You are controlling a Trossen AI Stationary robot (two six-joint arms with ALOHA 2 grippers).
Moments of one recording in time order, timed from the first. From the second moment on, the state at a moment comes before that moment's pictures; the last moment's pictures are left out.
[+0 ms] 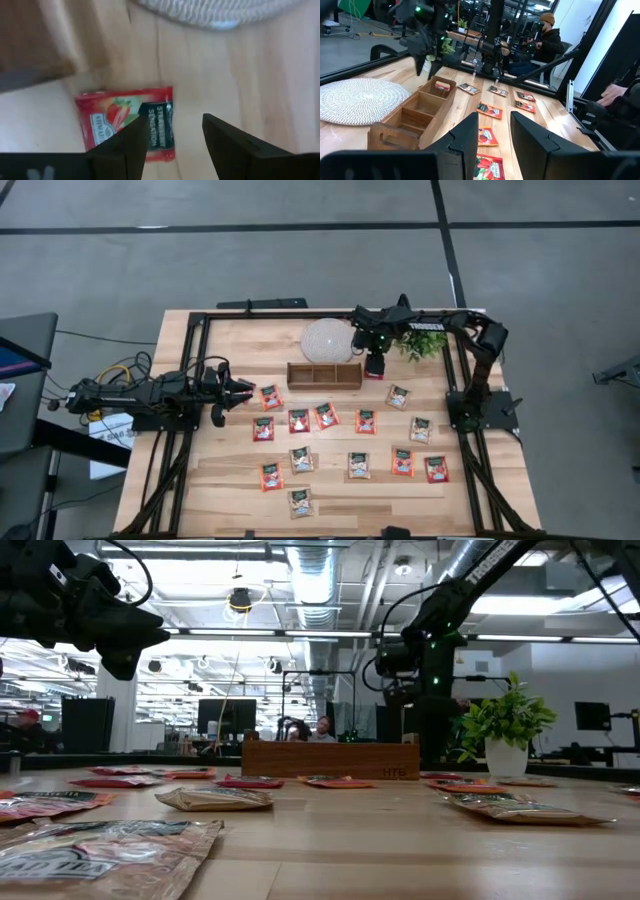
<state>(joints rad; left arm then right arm) 0.00 0.09 0.00 0.09 -0.08 -0.29 -0.56 1.85 1.19 -0.79 -0.03 -0.39</state>
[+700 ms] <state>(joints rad) -0.01 0.09 0.00 0.09 -0.08 -0.30 -0.56 1.95 1.19 -0.82 0.00 -0.37</state>
